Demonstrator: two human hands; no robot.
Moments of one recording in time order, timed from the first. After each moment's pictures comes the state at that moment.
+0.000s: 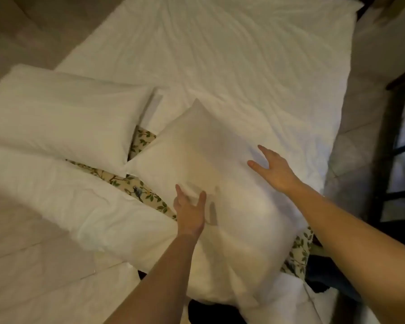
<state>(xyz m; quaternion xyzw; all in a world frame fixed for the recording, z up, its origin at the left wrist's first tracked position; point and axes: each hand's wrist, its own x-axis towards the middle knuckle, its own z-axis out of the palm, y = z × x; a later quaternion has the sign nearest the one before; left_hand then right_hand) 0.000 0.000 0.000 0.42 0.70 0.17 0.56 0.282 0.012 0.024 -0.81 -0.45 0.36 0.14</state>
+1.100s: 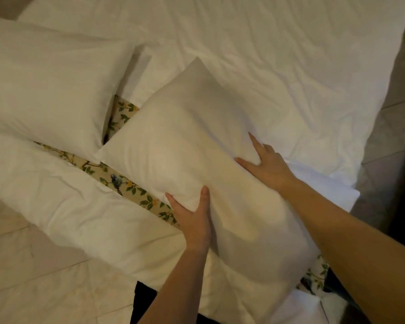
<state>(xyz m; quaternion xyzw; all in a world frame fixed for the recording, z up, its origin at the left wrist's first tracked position) 0.055 -0.012 -0.126 0.24 0.74 0.31 0.54 0.288 0.052 -0.115 -0.78 -0.46 0.41 0.07</state>
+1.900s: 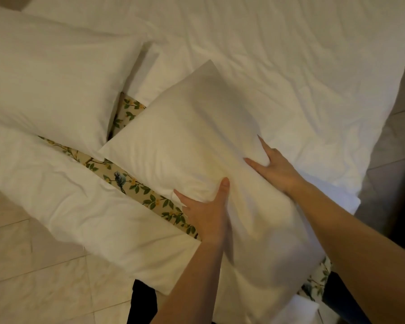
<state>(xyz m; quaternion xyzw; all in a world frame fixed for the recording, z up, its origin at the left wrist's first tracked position) 0.088 0.009 -0.100 0.20 0.78 0.29 0.52 0.292 0.059 -0.110 -0.77 -0.42 0.47 0.13</state>
